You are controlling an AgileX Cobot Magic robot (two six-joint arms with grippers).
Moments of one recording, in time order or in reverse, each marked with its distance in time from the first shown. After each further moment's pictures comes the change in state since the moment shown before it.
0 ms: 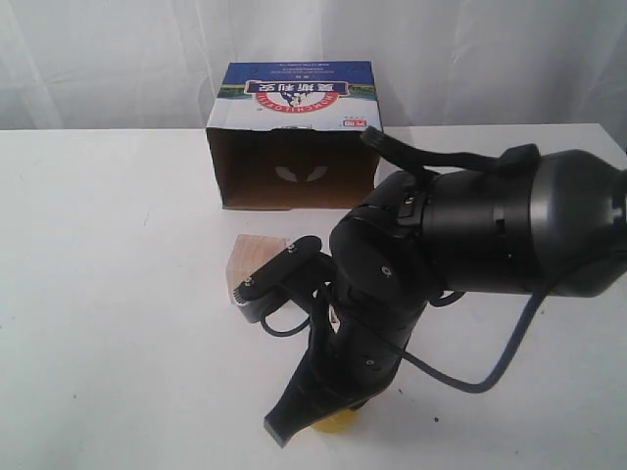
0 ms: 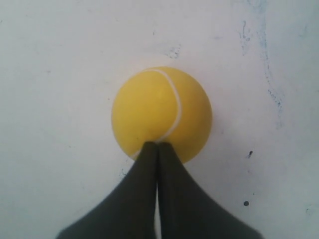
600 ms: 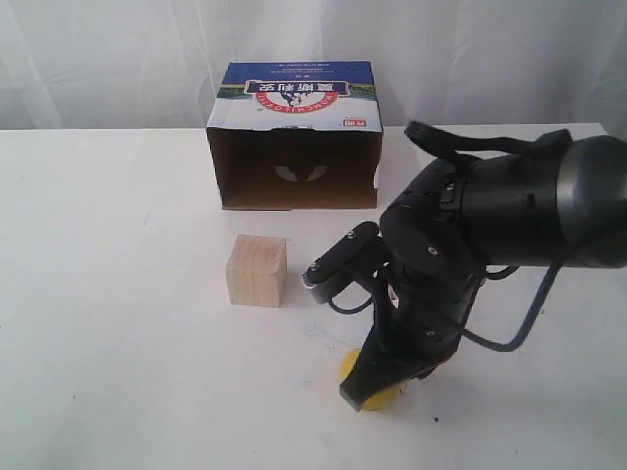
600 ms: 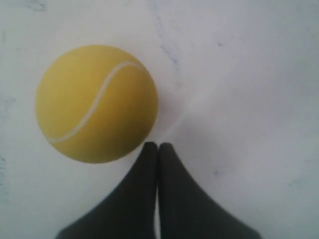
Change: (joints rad) left arm 0.000 0.000 0.000 0.000 0.000 0.000; right arm -0.145 -0.002 0.033 -0.166 0.046 0.000
